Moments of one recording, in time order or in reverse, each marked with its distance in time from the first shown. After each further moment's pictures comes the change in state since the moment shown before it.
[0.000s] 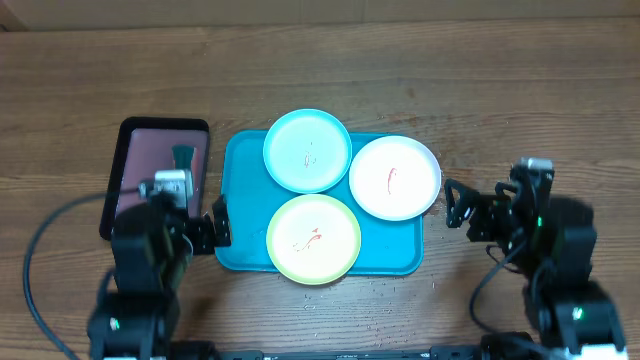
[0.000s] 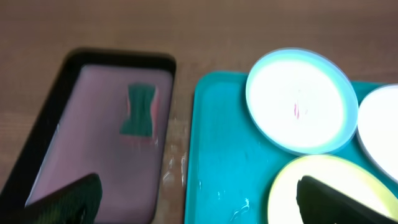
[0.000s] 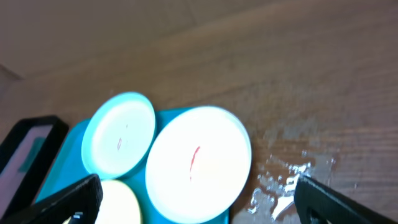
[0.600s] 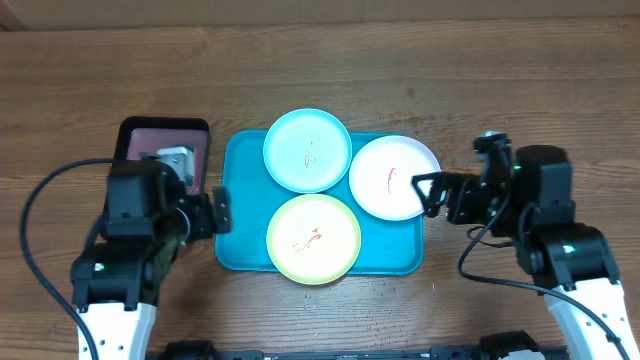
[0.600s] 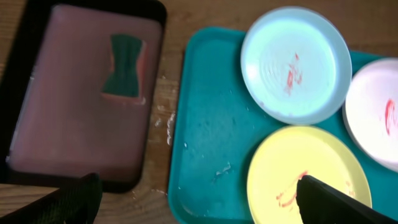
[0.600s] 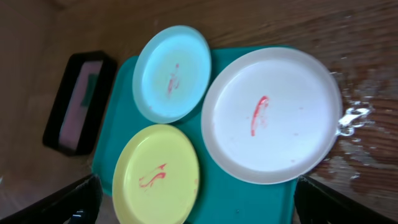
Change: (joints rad) left arm 0.048 0.253 0.247 -0.247 0.080 -0.056; right arm 0.083 0.285 0.185 -0.126 -0.219 0.000
